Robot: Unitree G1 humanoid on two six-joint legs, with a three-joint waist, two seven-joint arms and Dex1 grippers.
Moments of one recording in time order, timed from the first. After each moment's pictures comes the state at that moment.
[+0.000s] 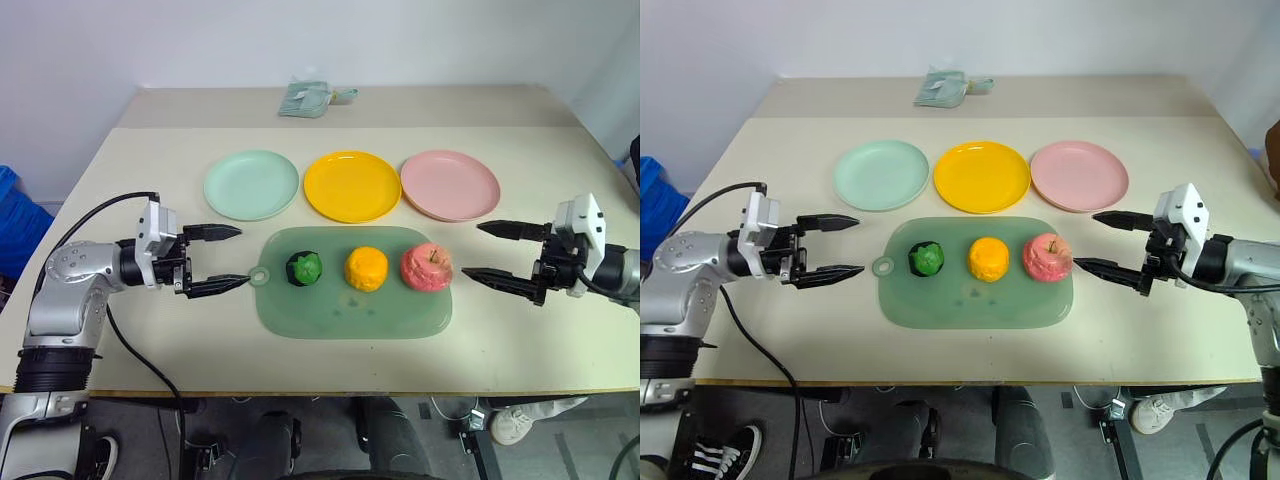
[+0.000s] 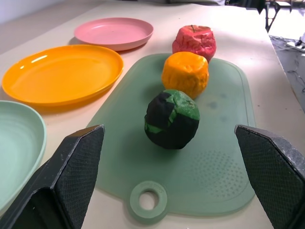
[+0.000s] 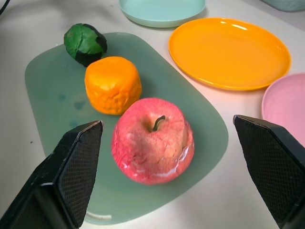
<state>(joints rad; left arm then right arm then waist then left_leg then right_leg) -0.34 0.74 0.13 0.10 -0.49 0.17 -1.39 -0.20 -0.95 -0.28 -0.06 0.56 0.36 1.20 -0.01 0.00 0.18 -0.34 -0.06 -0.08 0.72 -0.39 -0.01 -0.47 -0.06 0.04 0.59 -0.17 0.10</state>
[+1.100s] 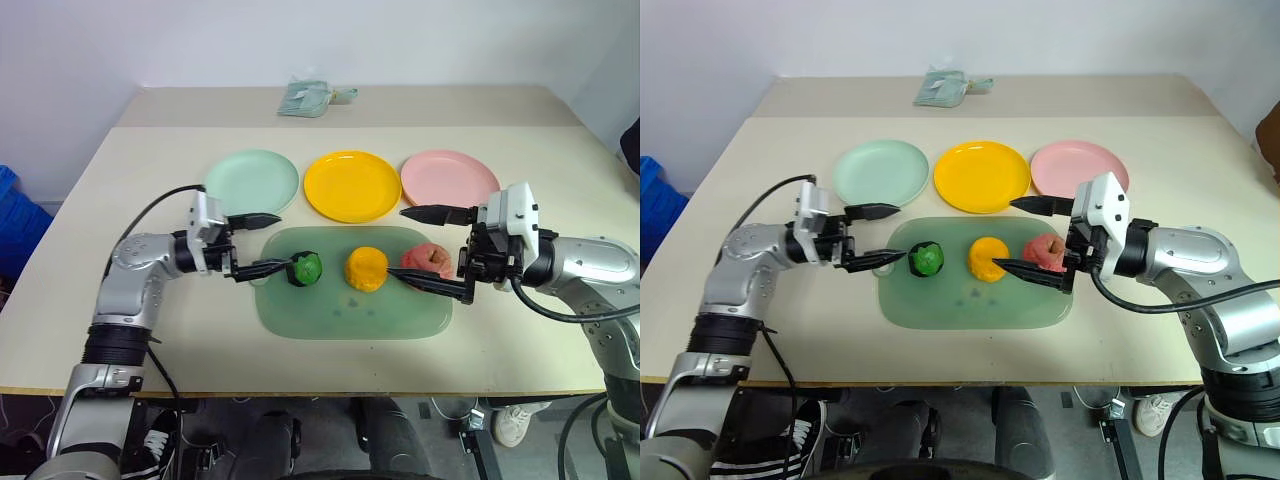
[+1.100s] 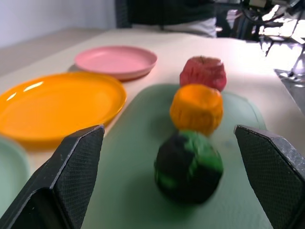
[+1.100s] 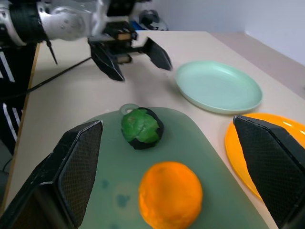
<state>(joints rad) -0.50 0.52 0.01 0.24 -0.44 0.11 -1.33 -0.30 -0.81 -0.14 -0.46 0.65 0.52 0.99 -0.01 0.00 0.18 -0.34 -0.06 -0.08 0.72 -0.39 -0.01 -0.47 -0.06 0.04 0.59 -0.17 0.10</state>
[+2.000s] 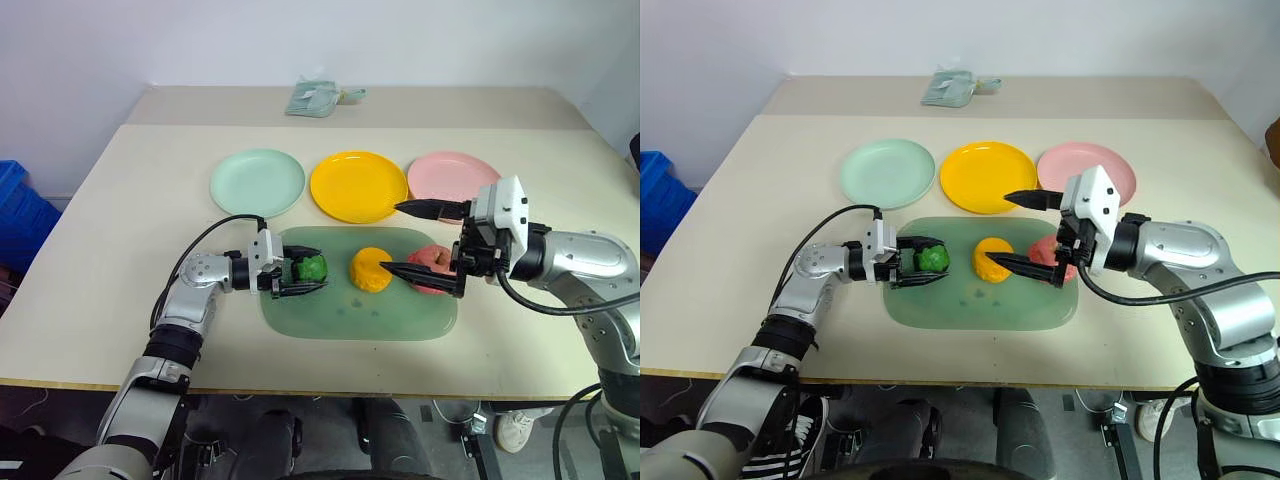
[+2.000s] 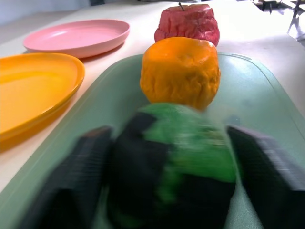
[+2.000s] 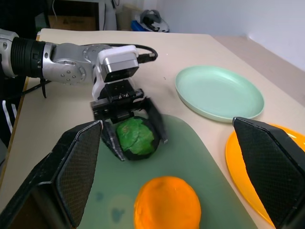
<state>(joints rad) -0.54 0.35 -0.14 0.49 -0.23 -0.23 -1.26 -0.35 -0.80 -0.11 -0.47 0.63 0.54 0.95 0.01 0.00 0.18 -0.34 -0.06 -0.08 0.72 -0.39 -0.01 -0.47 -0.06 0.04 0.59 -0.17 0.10</state>
